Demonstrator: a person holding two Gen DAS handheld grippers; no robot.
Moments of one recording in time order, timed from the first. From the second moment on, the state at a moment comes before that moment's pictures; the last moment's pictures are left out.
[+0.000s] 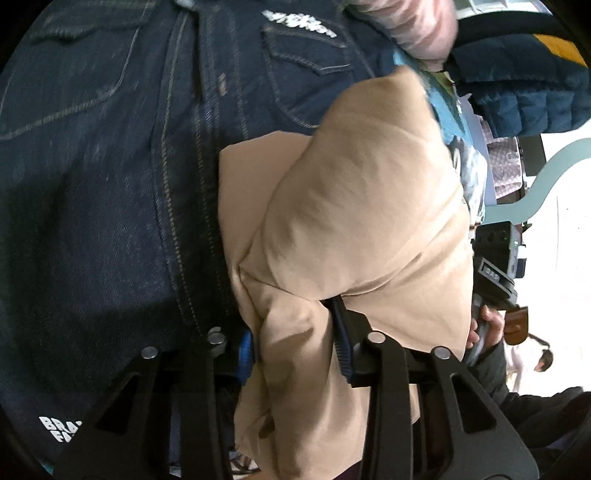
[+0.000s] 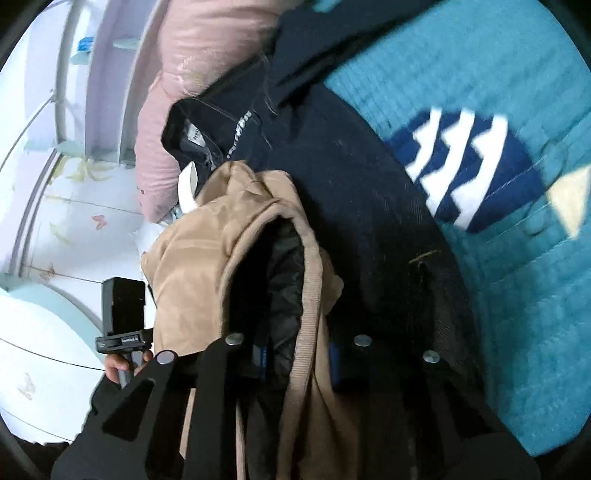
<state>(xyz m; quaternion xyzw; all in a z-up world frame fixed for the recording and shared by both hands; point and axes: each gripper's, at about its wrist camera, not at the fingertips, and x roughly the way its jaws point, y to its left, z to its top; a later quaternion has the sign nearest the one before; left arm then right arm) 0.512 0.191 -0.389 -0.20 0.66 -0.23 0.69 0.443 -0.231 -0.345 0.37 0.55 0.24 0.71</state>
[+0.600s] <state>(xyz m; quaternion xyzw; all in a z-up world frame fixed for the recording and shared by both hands) 0.597 -0.041 -0.257 -0.03 0.56 -0.41 0.72 0.365 -0.407 -0.239 0.45 0.37 0.11 0.80</state>
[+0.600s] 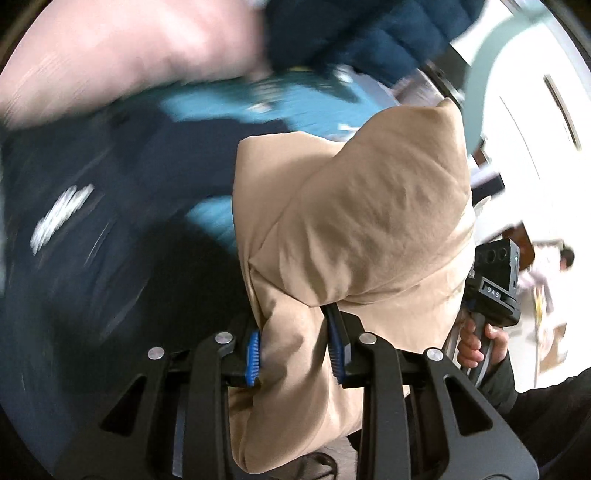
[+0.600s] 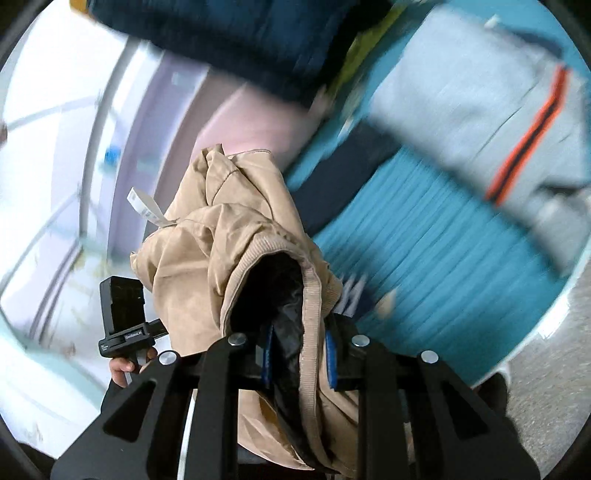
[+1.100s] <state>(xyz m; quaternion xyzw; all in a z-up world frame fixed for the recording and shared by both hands) 0.685 -0.360 -0.210 0.16 0.51 -0.50 0.68 0.339 -0.610 -0.247 0.57 0.23 -0.03 0.79</state>
